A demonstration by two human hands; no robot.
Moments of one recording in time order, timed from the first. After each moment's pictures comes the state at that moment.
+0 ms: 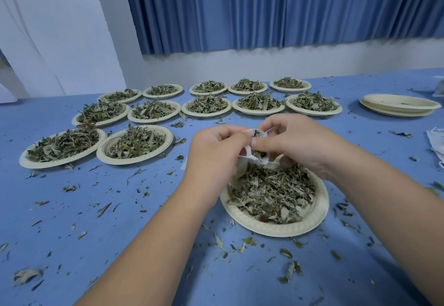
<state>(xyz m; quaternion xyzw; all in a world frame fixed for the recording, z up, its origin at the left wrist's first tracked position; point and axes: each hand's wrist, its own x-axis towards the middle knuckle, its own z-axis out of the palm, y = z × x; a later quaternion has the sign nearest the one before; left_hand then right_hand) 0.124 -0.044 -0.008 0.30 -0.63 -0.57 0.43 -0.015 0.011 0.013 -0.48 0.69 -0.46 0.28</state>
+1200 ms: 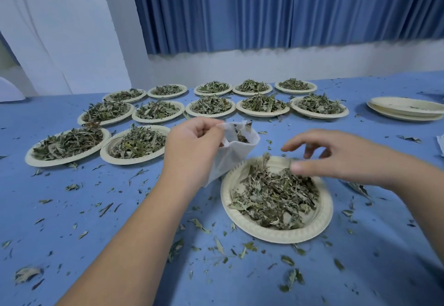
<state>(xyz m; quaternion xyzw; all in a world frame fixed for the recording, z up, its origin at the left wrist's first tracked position) 0.144 -0.064 -0.004 0.36 -0.66 -0.44 0.49 -0.065 0.051 0.015 -0.64 0.70 -0.26 0.19</state>
